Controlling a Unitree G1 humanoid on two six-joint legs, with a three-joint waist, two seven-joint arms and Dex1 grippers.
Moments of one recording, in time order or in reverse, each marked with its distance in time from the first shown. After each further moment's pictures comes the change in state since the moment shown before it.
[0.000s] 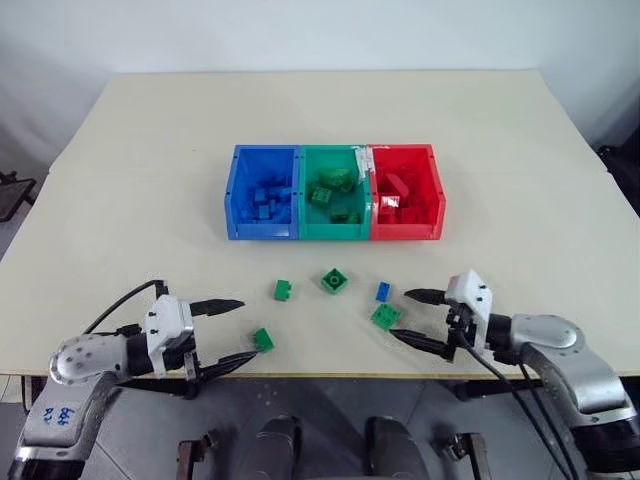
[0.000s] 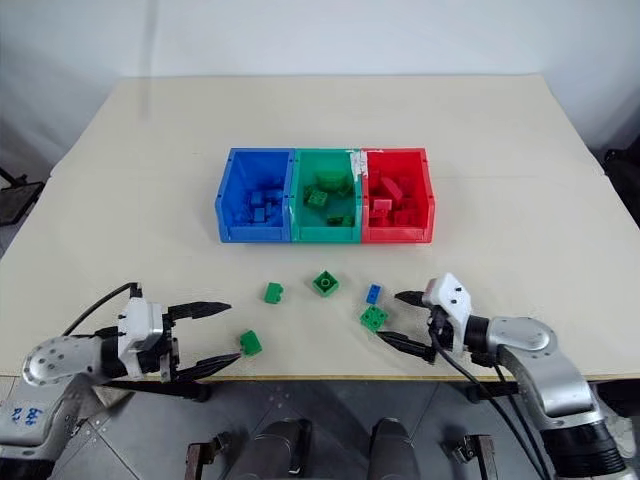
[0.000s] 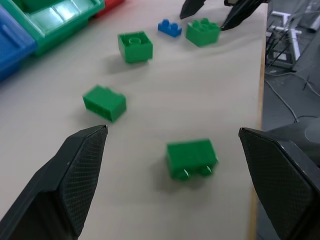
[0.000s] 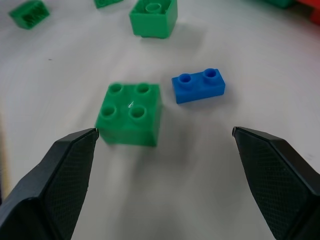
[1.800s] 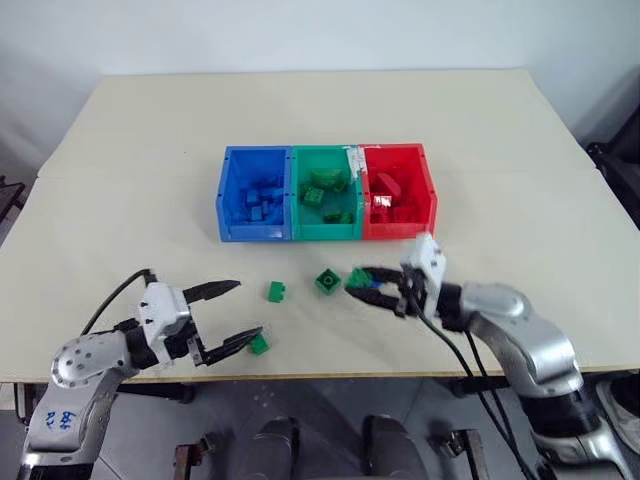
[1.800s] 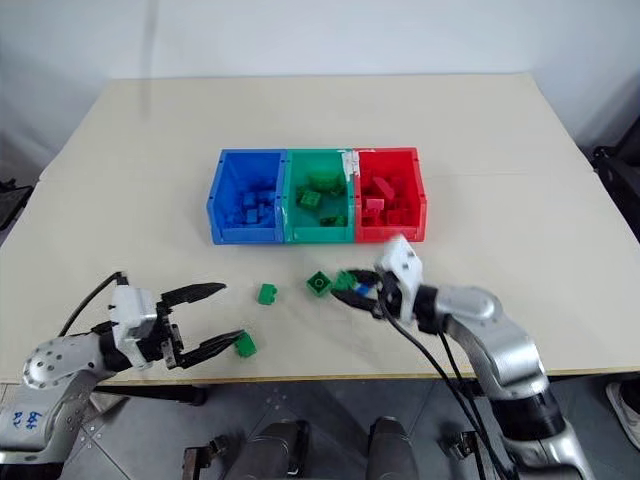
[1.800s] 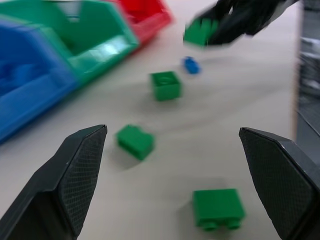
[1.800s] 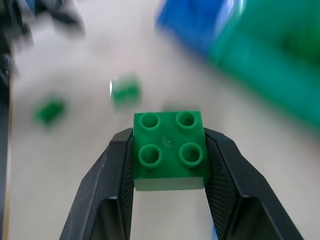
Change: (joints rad) left arm 0.013 -0.113 0.083 -0.058 -0.050 0.041 0.179; right arm -0.354 0.249 0.090 -0.062 0.064 0.211 -0.149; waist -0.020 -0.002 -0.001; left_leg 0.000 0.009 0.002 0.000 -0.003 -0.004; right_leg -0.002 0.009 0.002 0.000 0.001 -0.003
